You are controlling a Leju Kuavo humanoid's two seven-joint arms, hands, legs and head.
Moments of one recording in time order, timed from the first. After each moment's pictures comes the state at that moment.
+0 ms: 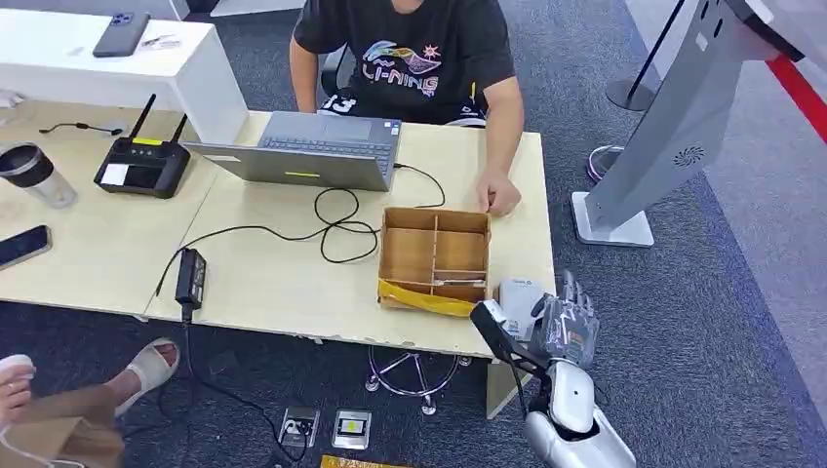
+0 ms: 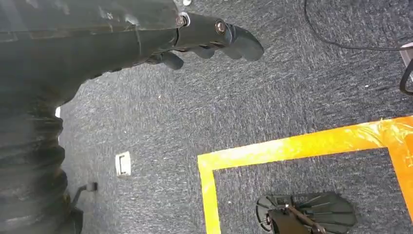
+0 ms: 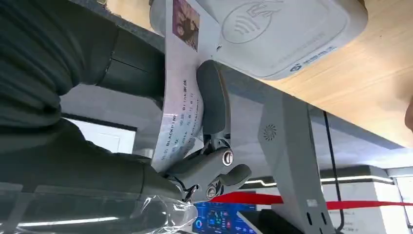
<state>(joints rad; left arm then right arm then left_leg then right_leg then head) -0.09 0.00 -0.58 -0.19 0.25 0.49 0.07 -0.34 -0.05 0.53 -0.92 1.29 -0.44 0.49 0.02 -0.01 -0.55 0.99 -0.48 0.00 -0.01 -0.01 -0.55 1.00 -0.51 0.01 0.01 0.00</state>
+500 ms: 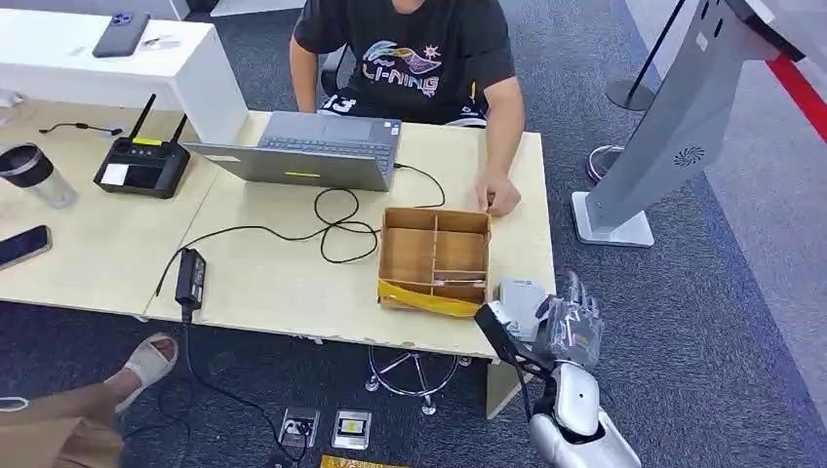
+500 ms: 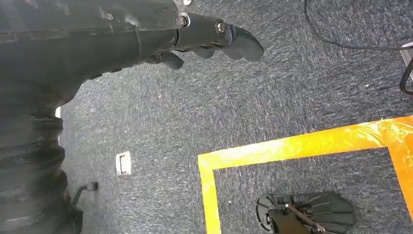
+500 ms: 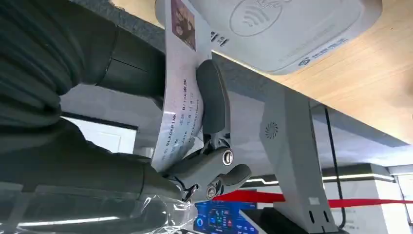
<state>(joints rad) -0.09 0.00 -0.58 -0.19 0.27 0.49 0.07 -0.33 -0.06 0.52 -0.95 1.30 -0.47 0.48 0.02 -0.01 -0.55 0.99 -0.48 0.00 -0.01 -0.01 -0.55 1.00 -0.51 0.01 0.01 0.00</state>
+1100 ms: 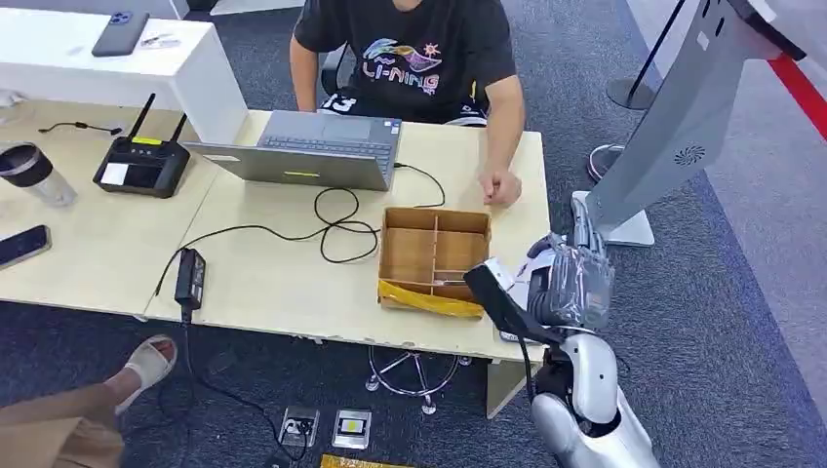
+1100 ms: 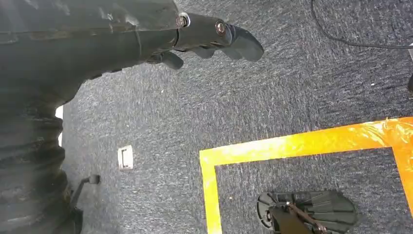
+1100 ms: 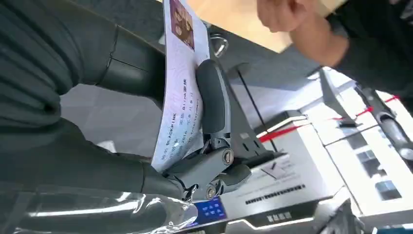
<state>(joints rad) -0.09 0.00 -0.59 -0.19 0.30 0.49 0.07 -0.33 -0.07 0.51 -1.44 1.28 -0.41 0.39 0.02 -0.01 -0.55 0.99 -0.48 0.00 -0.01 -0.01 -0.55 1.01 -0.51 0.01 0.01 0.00</state>
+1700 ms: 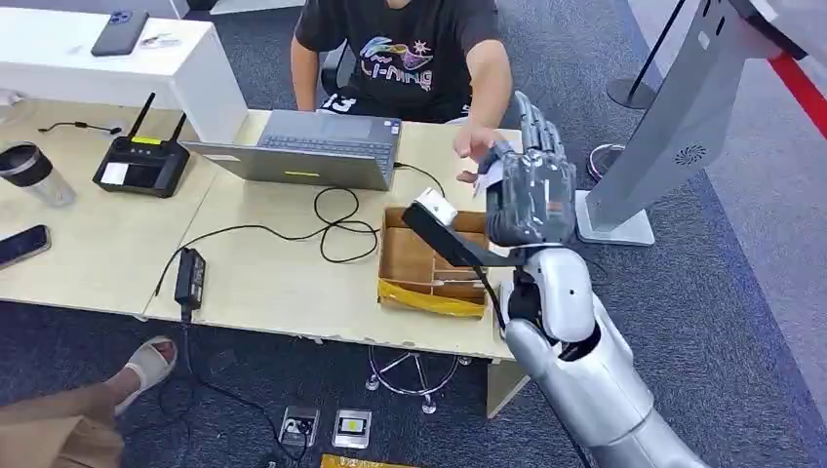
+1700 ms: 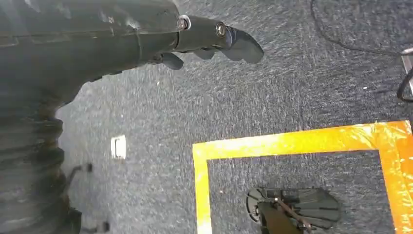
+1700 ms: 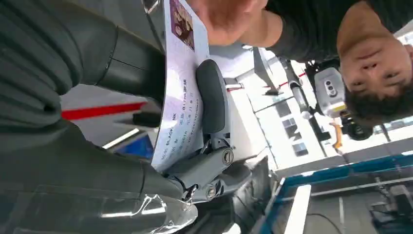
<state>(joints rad) -0.09 0.00 -0.59 -0.19 0.38 0.53 0.03 -0.69 0.04 0.63 -1.27 1.35 -0.28 0.32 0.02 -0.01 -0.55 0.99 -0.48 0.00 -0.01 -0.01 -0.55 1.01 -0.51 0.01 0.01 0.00</state>
